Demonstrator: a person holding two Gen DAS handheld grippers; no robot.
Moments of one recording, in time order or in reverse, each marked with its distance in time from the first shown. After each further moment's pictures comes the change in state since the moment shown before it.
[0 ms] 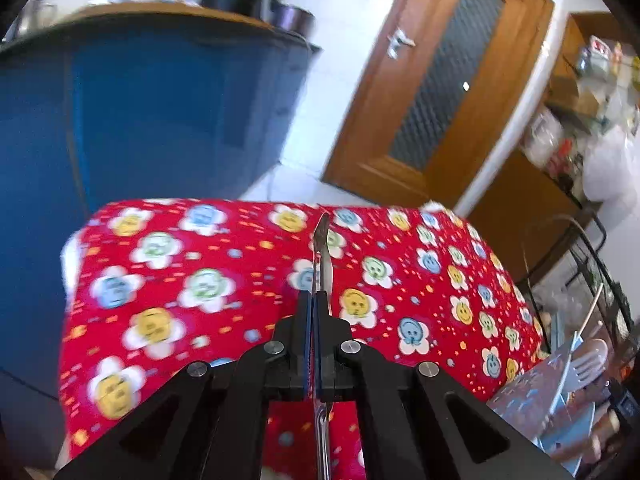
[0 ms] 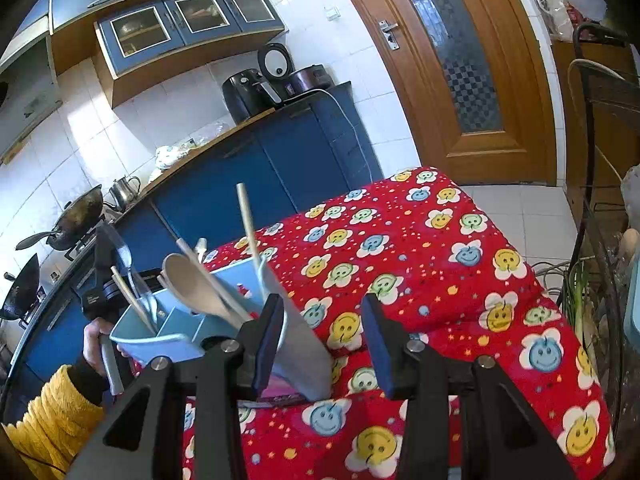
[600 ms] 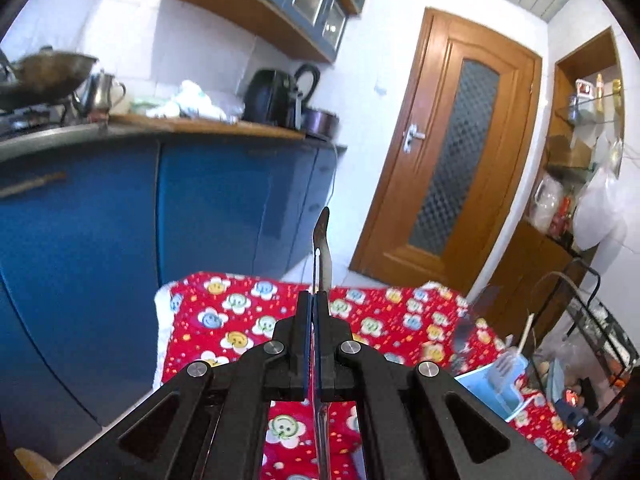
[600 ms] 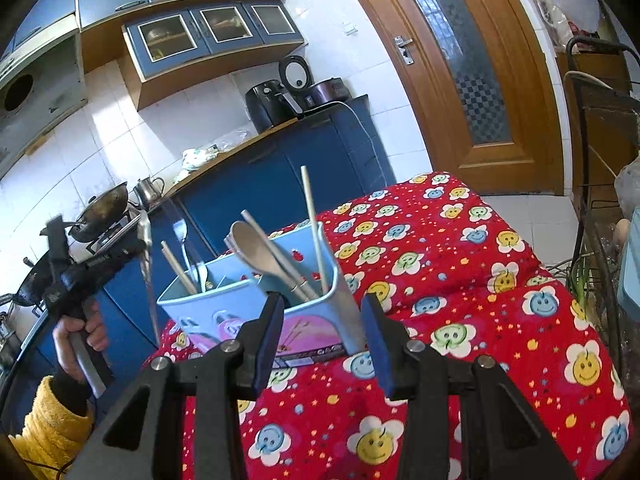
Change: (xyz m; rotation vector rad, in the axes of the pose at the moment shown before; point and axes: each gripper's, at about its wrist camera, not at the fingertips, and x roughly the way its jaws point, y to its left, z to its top) left arm -0.154 -0.027 -0.026 -0.003 -0.356 0.109; right arm -0.043 0.027 -0.036 -0.029 -0.052 0.046
